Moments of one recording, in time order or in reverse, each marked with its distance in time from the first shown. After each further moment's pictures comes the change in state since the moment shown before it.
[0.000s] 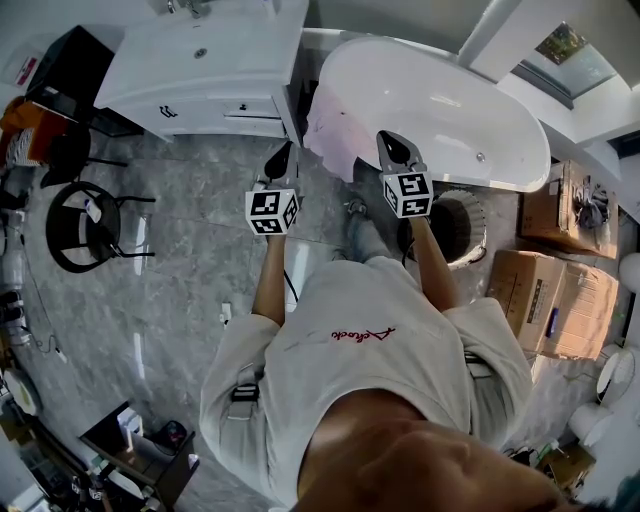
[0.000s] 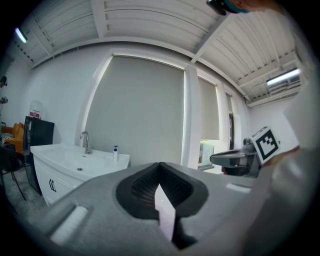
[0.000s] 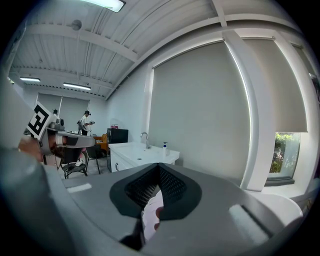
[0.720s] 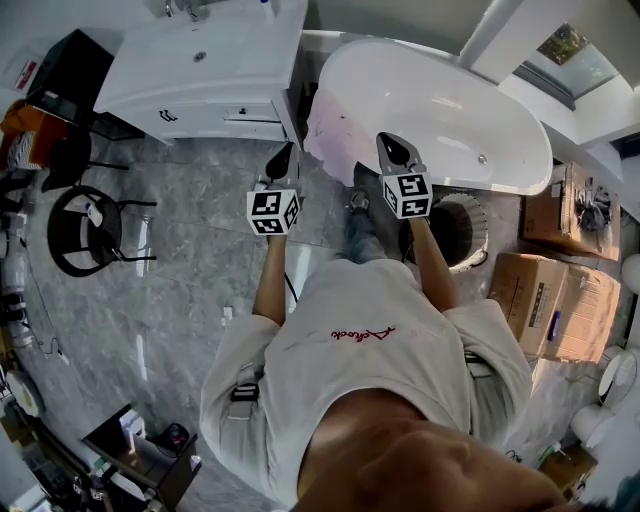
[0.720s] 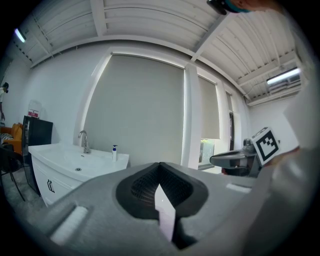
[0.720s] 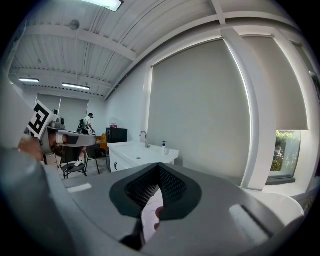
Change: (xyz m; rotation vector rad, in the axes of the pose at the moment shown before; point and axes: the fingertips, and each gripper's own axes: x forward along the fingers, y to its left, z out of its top) left arm 0.019 0.003 -0.003 0.006 0.007 -0.005; right arm 0.014 -0.010 -0.008 0.011 0.005 0.000
